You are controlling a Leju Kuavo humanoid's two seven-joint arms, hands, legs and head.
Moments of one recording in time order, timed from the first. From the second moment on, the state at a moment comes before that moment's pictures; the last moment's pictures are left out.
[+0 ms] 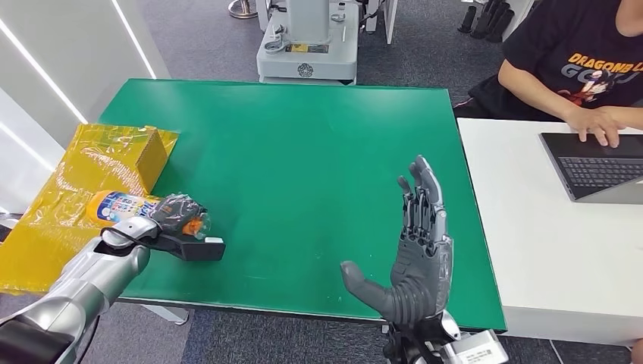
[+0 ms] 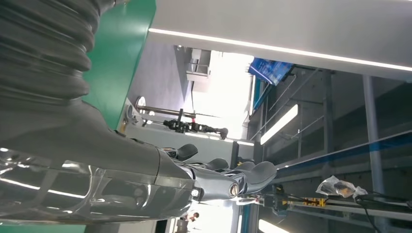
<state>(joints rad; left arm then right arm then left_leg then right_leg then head) -0.72 0.29 -0.61 -0.35 -1.15 0.14 -0.30 -0.05 0.07 0.69 -1.77 0.10 -0.36 -0.67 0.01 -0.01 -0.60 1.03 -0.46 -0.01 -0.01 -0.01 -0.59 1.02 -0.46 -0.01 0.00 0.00</state>
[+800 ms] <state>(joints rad) -0.70 0.29 -0.56 -0.35 -1.15 0.17 -0.21 -0.08 0.07 0.69 -1.73 0.08 -0.36 -0.68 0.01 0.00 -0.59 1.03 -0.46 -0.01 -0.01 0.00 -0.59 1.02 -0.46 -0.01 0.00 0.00</state>
